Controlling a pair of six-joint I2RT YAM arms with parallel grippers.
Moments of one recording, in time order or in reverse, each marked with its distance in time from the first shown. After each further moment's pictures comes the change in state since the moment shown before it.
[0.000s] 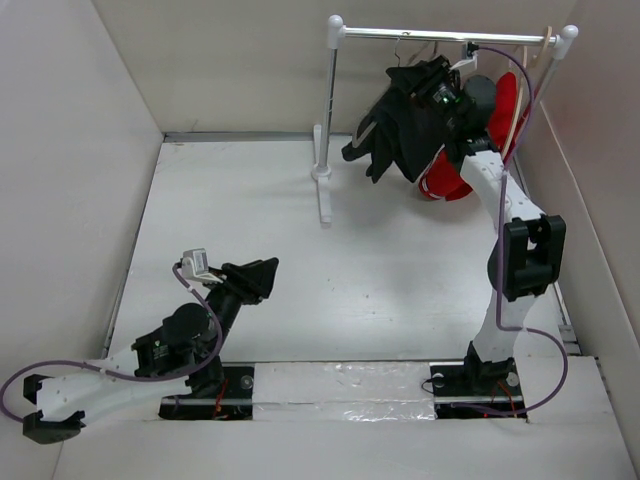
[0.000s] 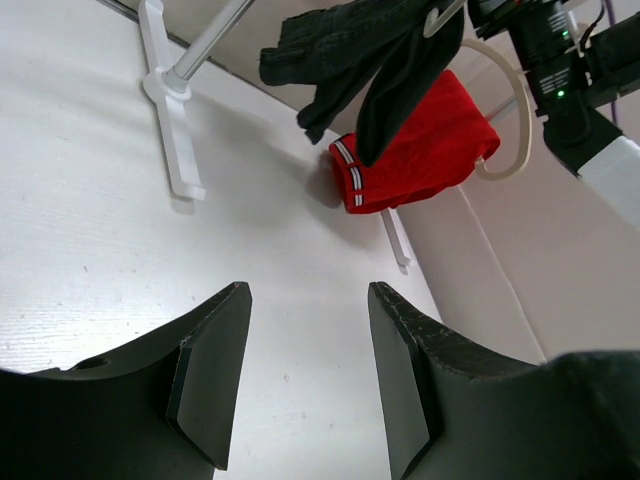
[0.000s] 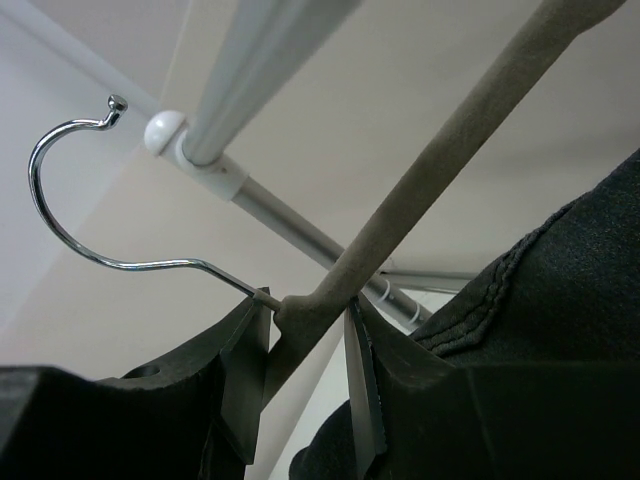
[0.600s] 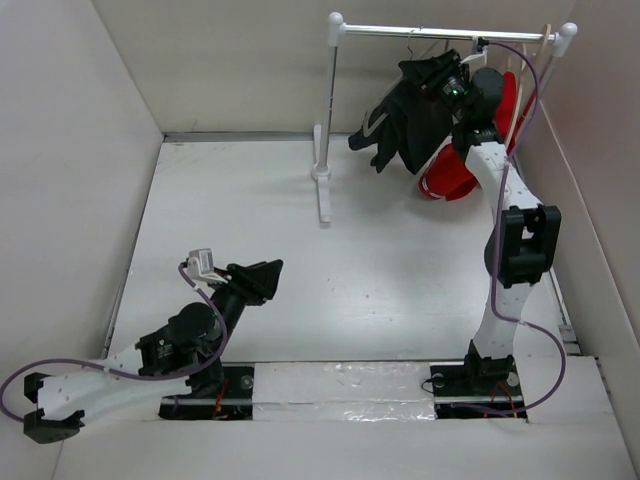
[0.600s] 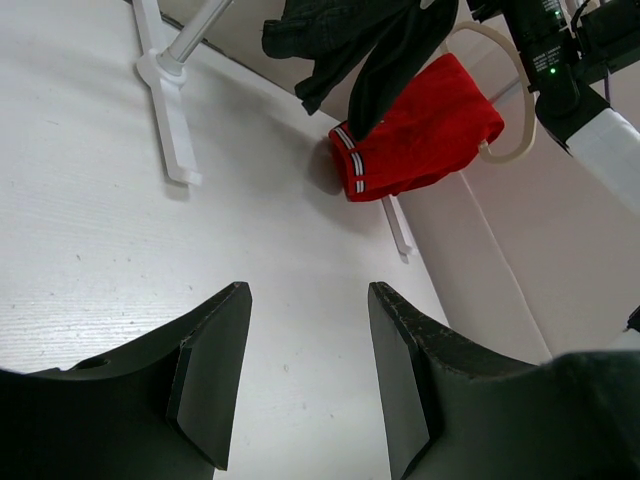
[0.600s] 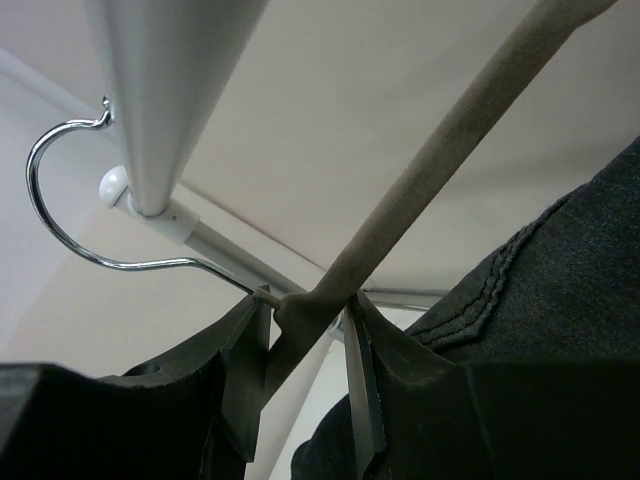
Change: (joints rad) left arm 0.000 0.028 -0.016 0.009 0.019 -0.022; right arm -0.079 0.119 0.147 -0.042 -0.024 0.029
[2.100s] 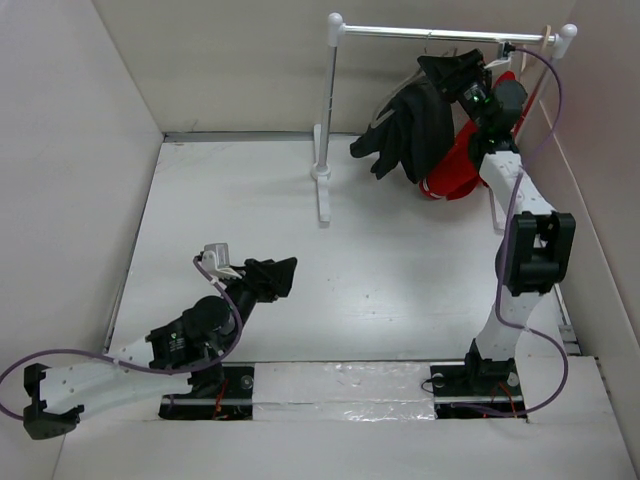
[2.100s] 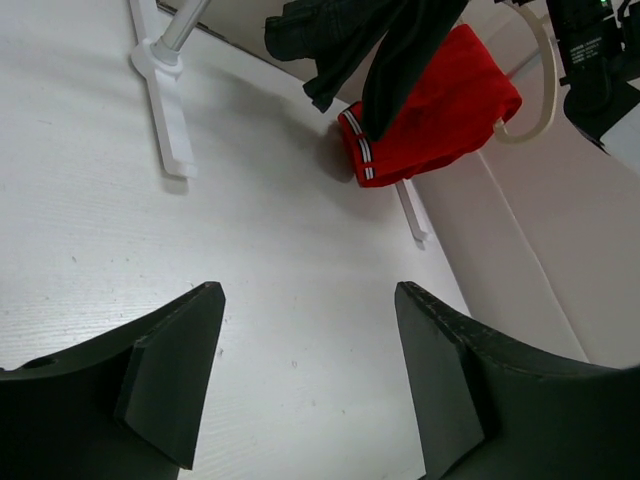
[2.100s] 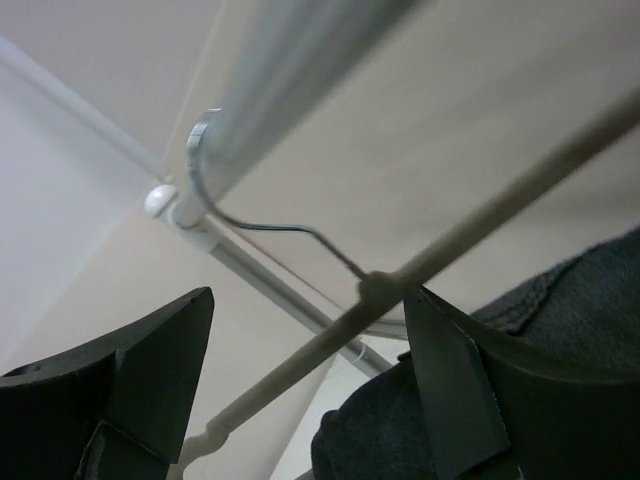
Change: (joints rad) left arm 0.000 0.138 0.028 0.060 0.016 0.027; right arm -0.073 -0.076 -0.155 0.194 -0.030 0.037
